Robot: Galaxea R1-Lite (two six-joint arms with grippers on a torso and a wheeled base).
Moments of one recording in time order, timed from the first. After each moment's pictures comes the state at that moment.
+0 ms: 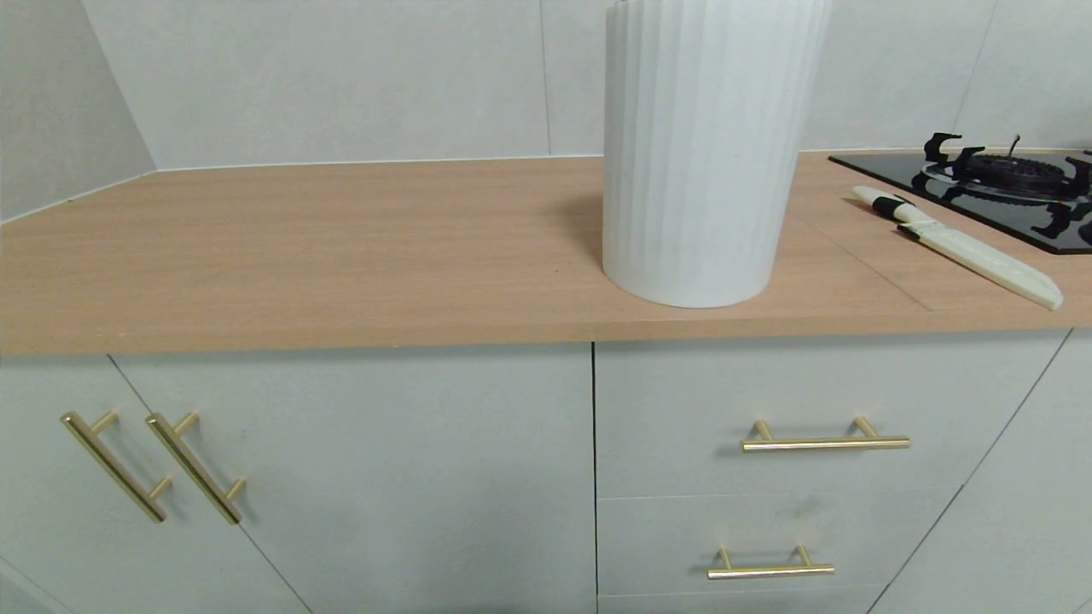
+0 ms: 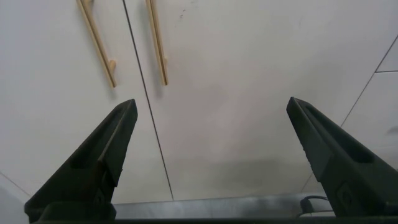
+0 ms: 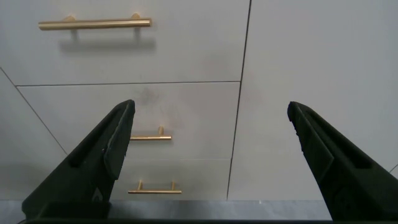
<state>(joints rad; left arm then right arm) -0.01 0.00 0.00 0.00 -0.03 0.01 0.00 0.00 0.00 0.00 0.02 0.01</state>
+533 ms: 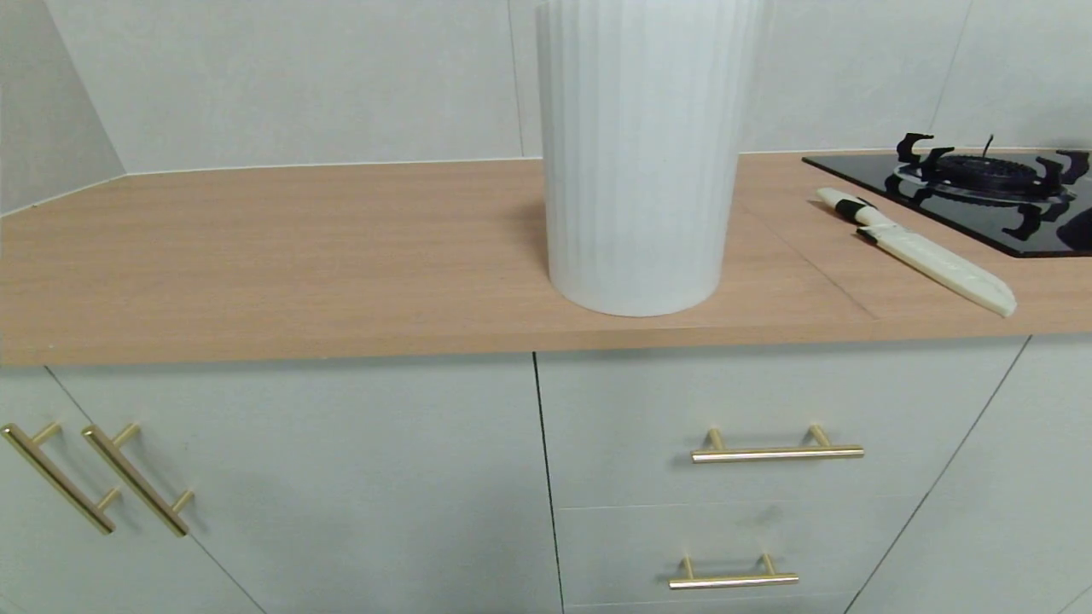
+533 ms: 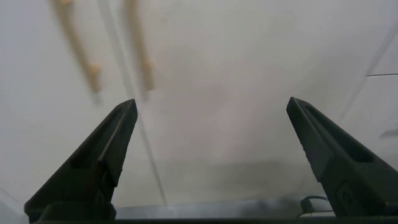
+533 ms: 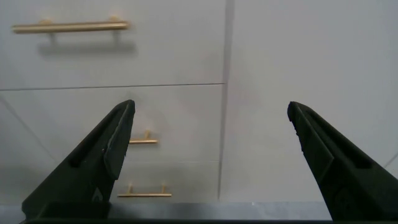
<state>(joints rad) -0.01 0.00 0.00 0.00 -0.03 0.01 0.00 0.00 0.00 0.00 0.02 0.01</state>
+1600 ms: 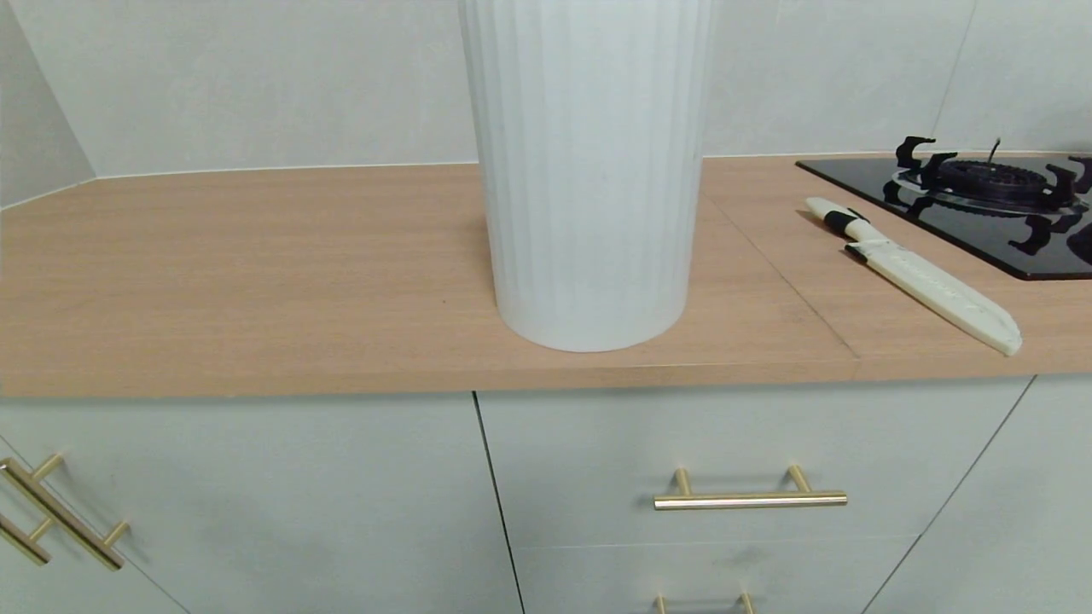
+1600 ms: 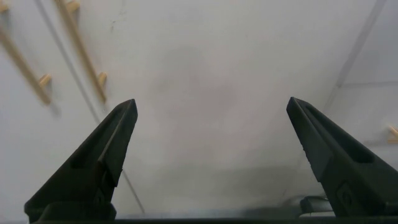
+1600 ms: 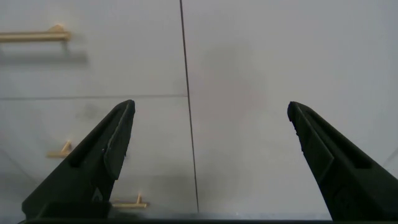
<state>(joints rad) -0.01 0.00 0.00 0.00 -0.03 0.01 0.00 0.00 0.00 0.00 0.02 0.01</state>
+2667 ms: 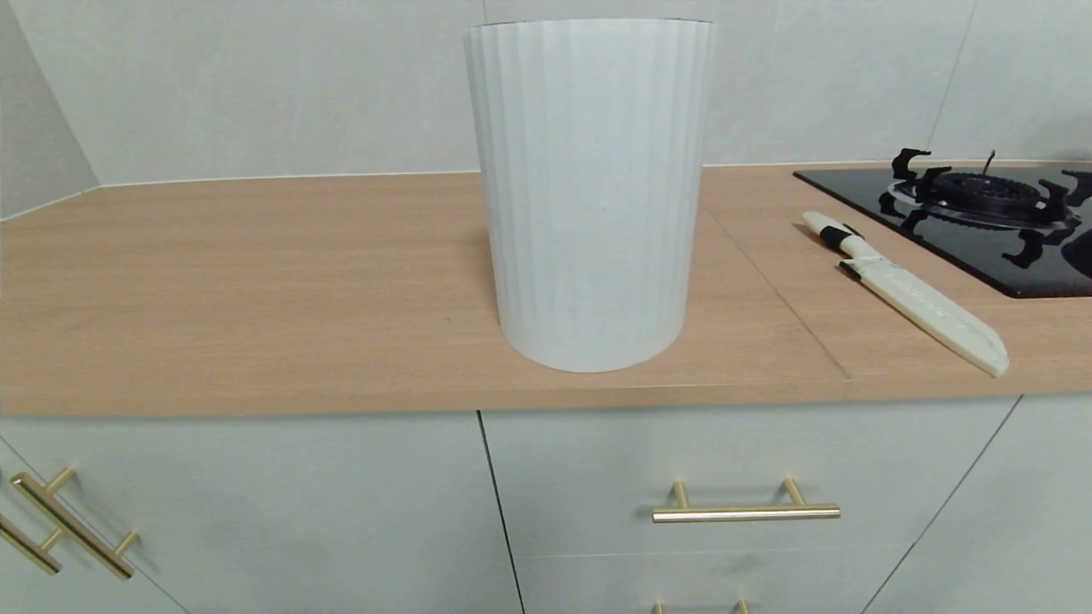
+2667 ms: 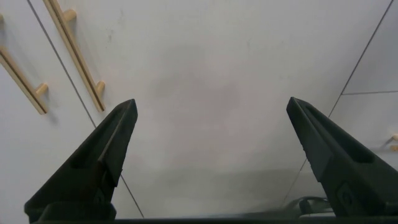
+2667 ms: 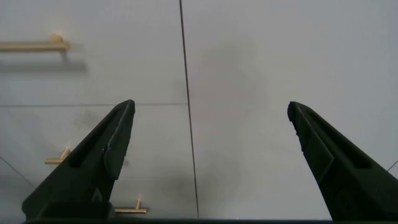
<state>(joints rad) -0.01 0.00 0.00 0.00 -0.03 0.01 0.00 0.00 0.00 0.00 0.02 0.01</state>
